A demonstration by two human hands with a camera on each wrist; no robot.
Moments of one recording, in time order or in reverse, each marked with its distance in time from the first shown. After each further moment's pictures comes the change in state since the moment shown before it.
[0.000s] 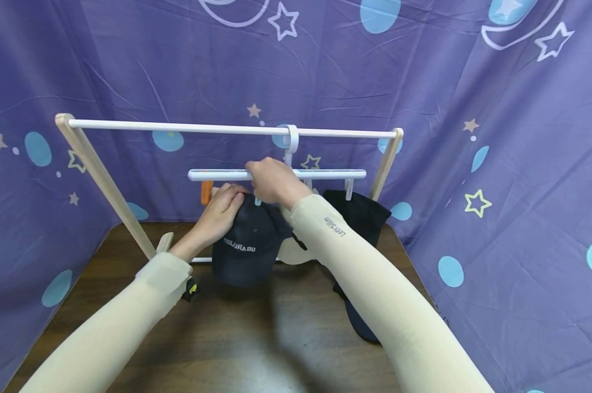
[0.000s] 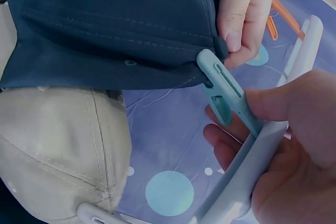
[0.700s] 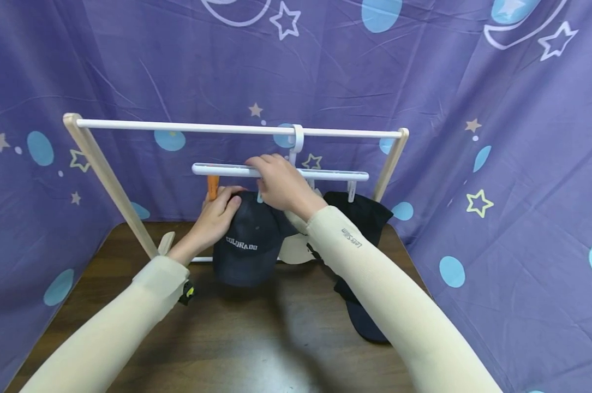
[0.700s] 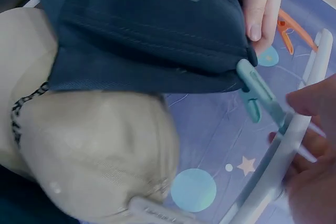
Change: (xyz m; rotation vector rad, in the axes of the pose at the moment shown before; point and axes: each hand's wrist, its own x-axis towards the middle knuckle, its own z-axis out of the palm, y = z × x) left_hand -0.013 -0.010 -0.005 -0.001 -0.049 -0.136; right_hand -0.016 0.018 0.018 0.112 0.305 -0.175
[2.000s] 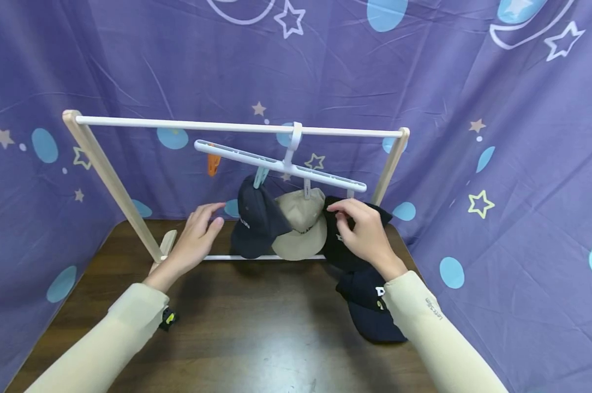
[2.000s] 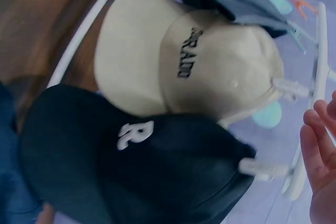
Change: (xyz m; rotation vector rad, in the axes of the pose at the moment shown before) left_hand -0.057 -0.025 -0.011 0.000 0.053 0.011; right_hand -0.165 0.077 0.023 0.275 0.490 -0.005
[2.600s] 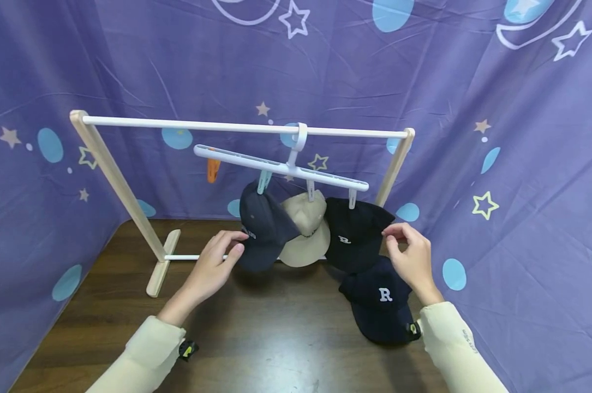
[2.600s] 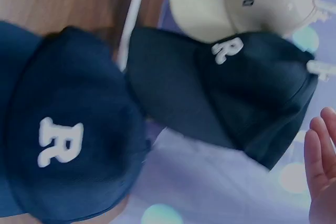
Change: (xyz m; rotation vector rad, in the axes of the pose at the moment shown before) left_hand -0.043 0.030 0.034 -0.033 -0.002 0.021; right_hand -0.088 0.049 -0.038 -0.089 0.228 0.304
